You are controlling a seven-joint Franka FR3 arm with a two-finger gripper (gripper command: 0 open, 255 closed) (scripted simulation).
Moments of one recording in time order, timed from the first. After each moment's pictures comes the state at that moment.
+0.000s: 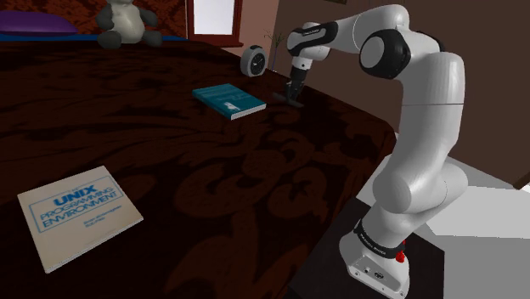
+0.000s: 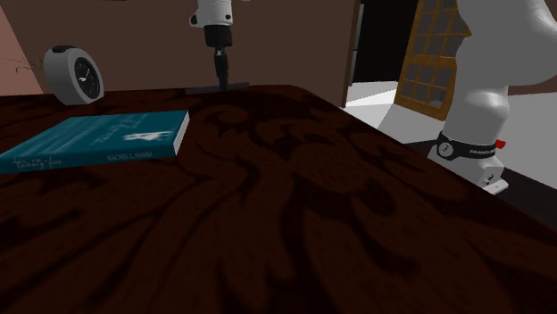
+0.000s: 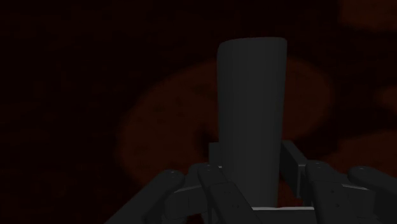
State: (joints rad) arm -0.53 0.49 -0.05 -1.47 0.10 1.91 -0.49
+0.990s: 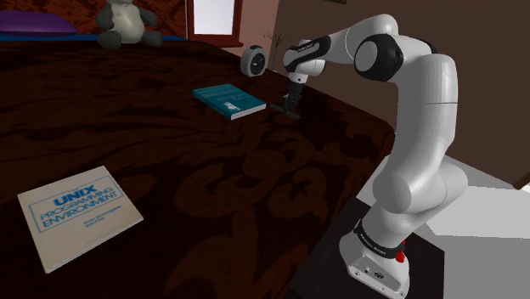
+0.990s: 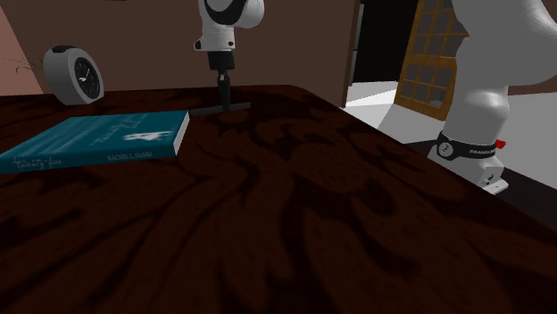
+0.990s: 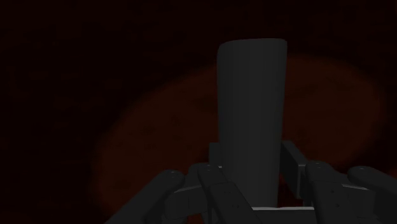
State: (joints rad) arm -0.53 0.55 -0.05 -1.55 0.11 2.05 -0.50
